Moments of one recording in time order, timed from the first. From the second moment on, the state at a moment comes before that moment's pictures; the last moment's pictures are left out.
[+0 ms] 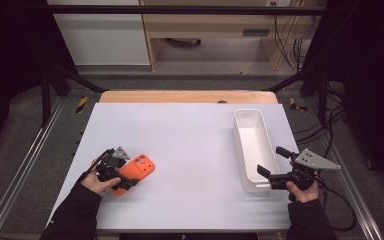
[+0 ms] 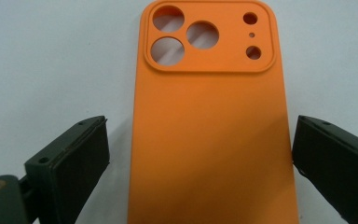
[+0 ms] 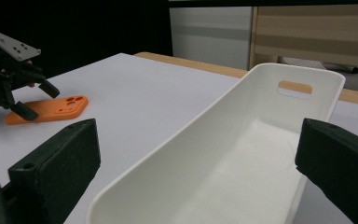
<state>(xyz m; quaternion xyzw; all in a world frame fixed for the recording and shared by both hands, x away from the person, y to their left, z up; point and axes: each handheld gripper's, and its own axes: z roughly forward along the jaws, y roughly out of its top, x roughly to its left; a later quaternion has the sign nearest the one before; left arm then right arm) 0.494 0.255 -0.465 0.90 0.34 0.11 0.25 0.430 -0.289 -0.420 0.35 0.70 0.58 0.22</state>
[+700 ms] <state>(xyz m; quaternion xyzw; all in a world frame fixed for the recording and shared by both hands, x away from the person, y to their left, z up) 0.495 0.252 -0.467 0.91 0.33 0.10 0.23 0.430 -0.289 -0.420 0.35 0.70 0.58 0.22</state>
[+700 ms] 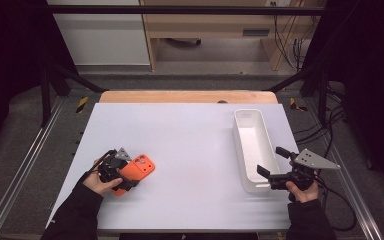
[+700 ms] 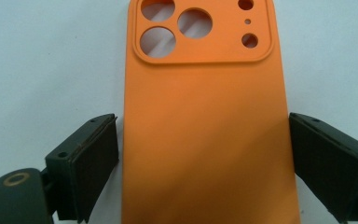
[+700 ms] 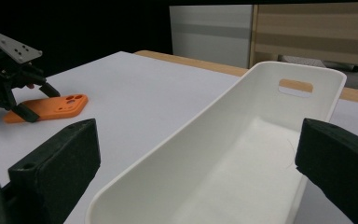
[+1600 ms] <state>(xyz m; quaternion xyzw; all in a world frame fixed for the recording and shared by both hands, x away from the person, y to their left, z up) 0.493 0.251 -0.462 0.91 0.32 0.08 0.23 0.430 -0.289 -0.420 0.35 0.70 0.58 0.22</state>
